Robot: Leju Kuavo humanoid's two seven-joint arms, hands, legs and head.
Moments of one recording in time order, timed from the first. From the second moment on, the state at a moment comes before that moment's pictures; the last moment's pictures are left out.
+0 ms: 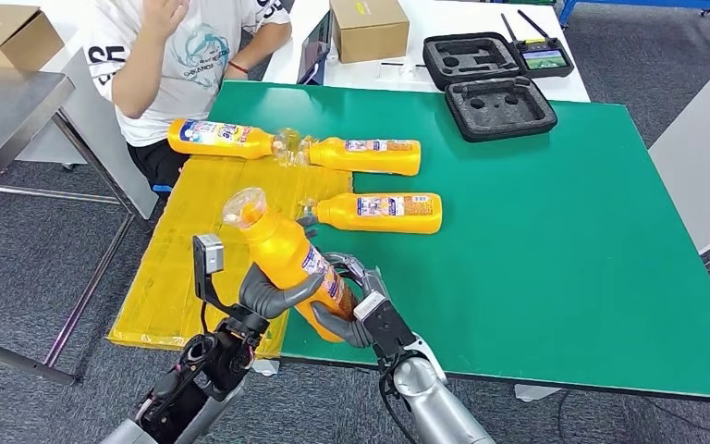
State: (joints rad) left arm -0.31 -0.01 -0.52 -1.21 0.53 -0.20 -0.44; right arm -0.31 0.22 0.49 -0.90 0.34 -0.13 -0.67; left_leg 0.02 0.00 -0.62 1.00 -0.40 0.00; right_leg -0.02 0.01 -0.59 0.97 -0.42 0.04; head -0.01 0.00
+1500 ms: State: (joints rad) left arm -0.34 0.13 -0.36 -1.10 -1.11 0.67 -0.37; right arm -0.26 0.21 0.55 -1.15 0.29 -0.10 -0.67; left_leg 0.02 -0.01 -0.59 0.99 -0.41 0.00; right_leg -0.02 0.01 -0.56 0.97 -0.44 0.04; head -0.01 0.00
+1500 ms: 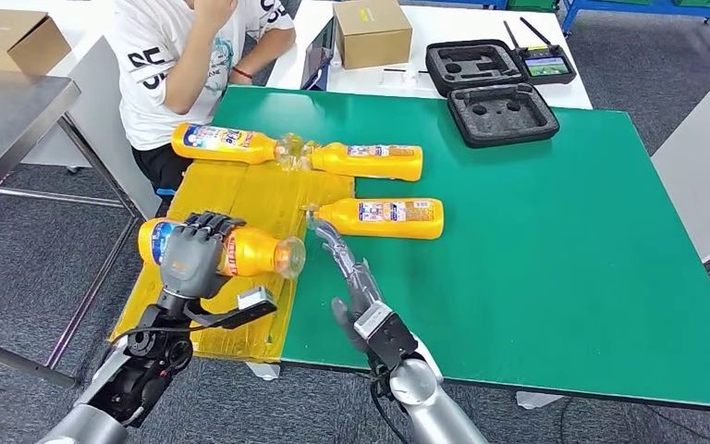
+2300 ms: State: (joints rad) left arm -0.27 0.14 -0.33 -1.06 -1.13 0.64 -0.29; right arm -0.28 0.18 0.55 -1.22 0.18 -0.13 -0.70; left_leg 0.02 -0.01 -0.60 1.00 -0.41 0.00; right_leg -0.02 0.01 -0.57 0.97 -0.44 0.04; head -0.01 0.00
